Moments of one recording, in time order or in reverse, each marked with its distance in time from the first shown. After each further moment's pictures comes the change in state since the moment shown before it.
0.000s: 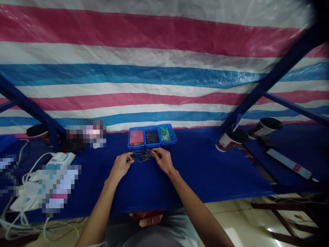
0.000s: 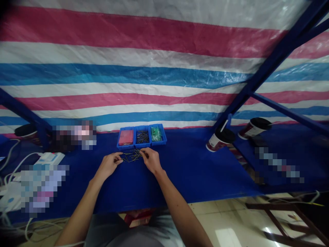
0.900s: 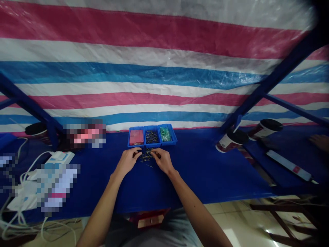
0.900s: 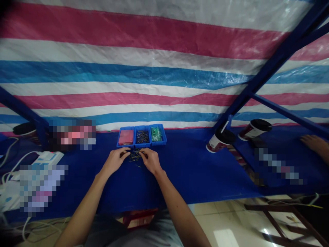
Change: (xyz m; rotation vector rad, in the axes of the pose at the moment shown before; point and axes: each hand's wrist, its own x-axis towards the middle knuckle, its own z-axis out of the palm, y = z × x) left_hand 0.014 0.037 0.002 -0.066 0.030 0.195; right_hand 0.001 0.000 0.001 -0.023 -0.033 0.006
